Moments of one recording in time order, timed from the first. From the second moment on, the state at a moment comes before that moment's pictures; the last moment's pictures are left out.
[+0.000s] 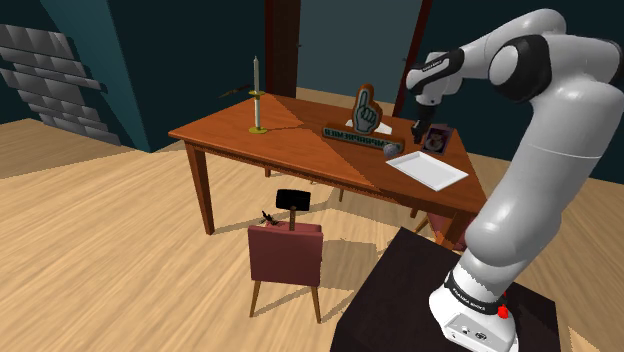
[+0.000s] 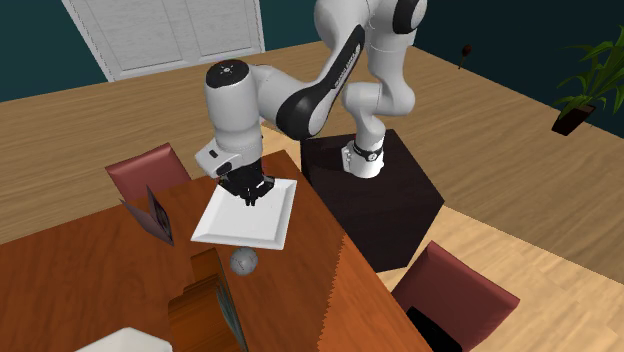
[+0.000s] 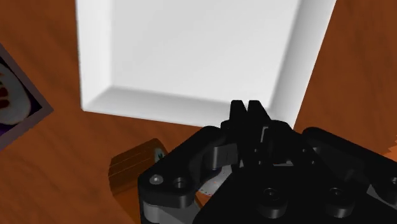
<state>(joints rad) -0.40 0.08 -0.53 -1.95 -0.04 2.03 -0.70</state>
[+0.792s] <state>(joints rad) -0.40 0.28 -0.52 -1.80 0.12 2.06 -0.43</state>
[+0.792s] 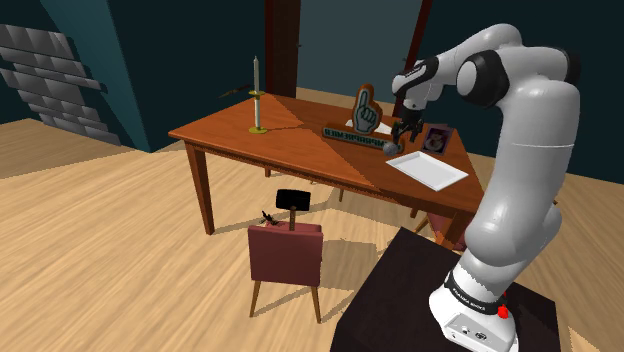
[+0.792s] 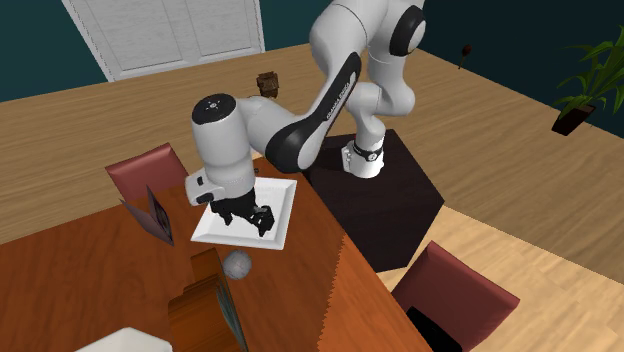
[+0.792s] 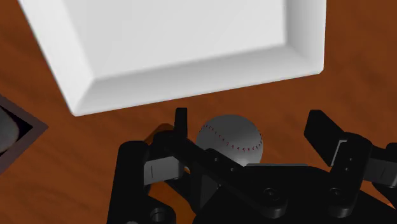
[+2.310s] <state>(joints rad) -0.44 0.52 -0.49 -1.65 0.28 2.13 -0.24</state>
